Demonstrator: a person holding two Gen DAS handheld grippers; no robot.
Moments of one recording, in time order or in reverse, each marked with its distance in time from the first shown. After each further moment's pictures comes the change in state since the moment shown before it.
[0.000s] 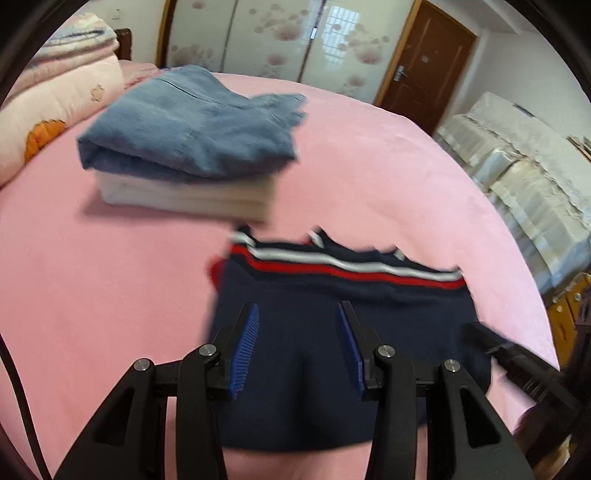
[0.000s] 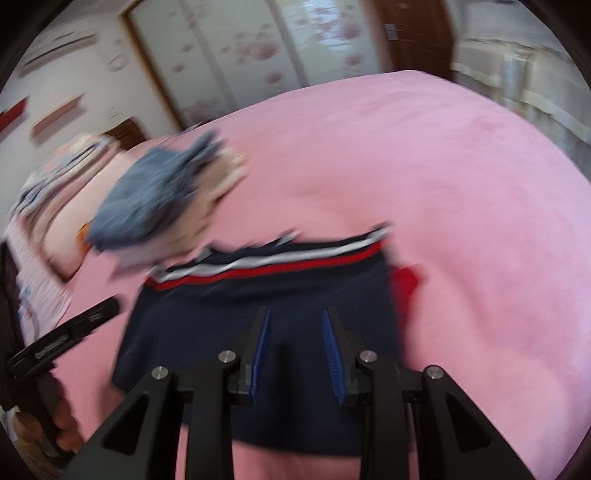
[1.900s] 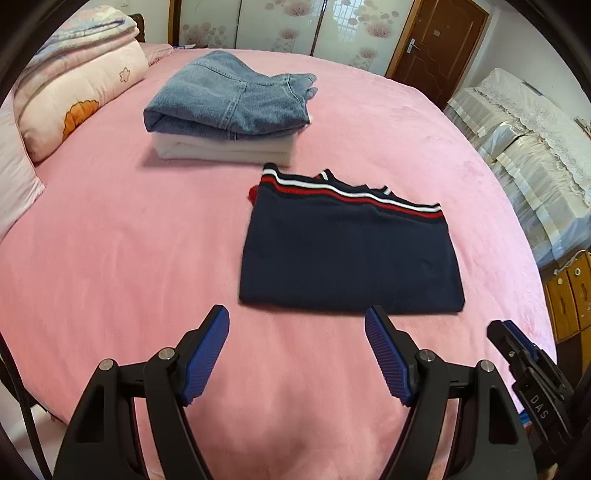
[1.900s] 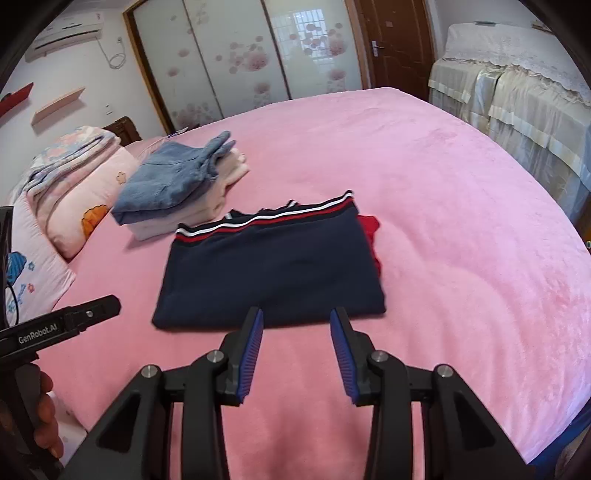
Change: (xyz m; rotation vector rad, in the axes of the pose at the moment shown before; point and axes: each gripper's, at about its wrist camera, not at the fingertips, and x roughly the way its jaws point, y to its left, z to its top) left arm -0.119 -0.008 -0.048 -0.010 0.147 0.073; right arm -0.120 0.037 -0.073 0.016 -0.049 -0.137
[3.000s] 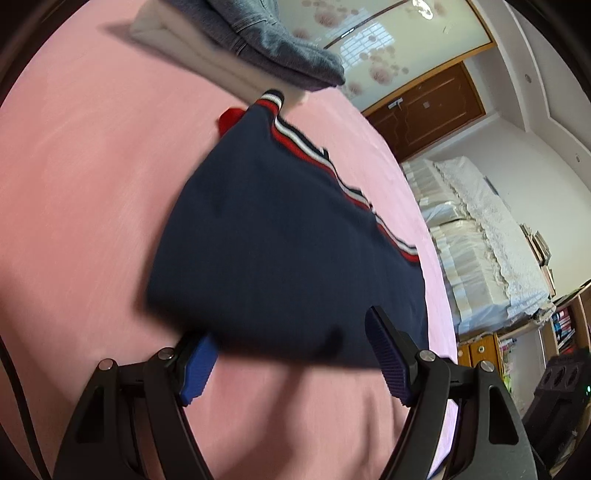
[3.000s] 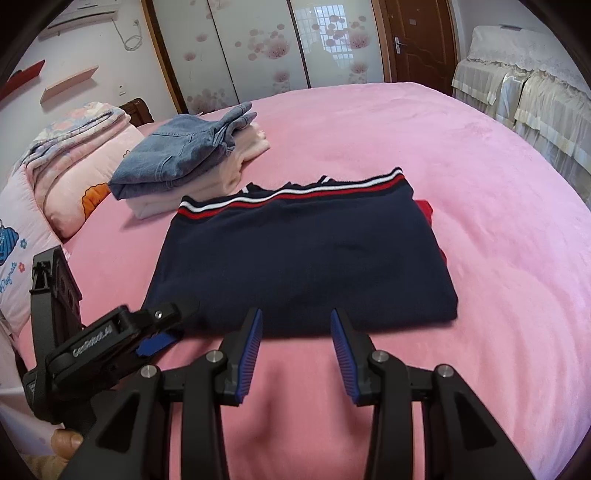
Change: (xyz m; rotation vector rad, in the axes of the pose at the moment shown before) left arm 0.160 0.040 -0.017 -0.344 -0.086 -0.477; right arm 0.081 0.031 -0.008 -0.060 0.012 0.022
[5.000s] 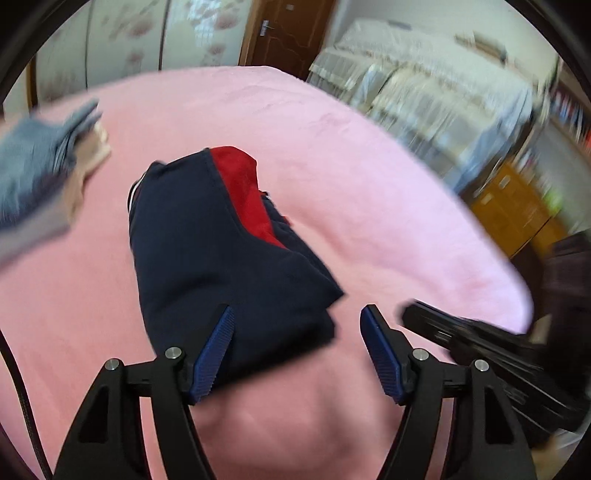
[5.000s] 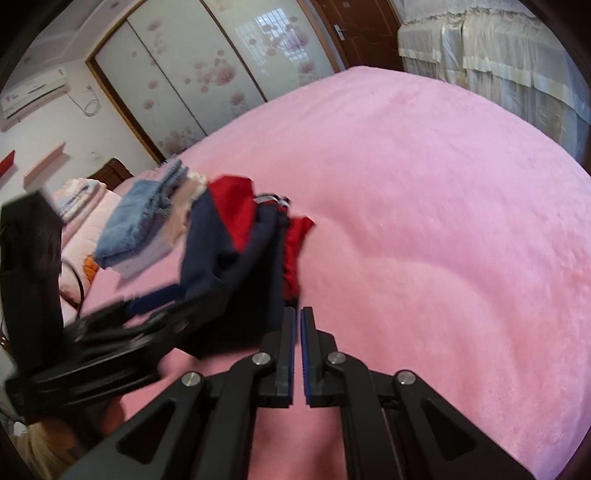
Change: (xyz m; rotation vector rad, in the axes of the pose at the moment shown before) left arm 0.044 -0.234 -0.032 0.643 0.217 0.088; right arm -0.051 -0.160 -0.002 0.253 -0.032 0.088
